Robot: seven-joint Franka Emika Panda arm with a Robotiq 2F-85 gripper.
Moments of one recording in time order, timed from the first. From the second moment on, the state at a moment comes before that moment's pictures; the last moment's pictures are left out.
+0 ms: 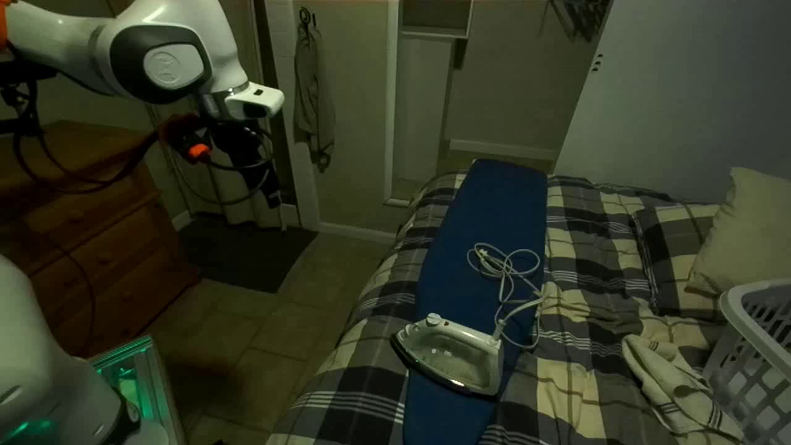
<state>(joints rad) 0.16 -0.61 0.29 -2.62 0.12 2.18 0.29</state>
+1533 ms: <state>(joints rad) -0.55 -0.22 0.43 -2.62 -0.64 2.64 1.00</state>
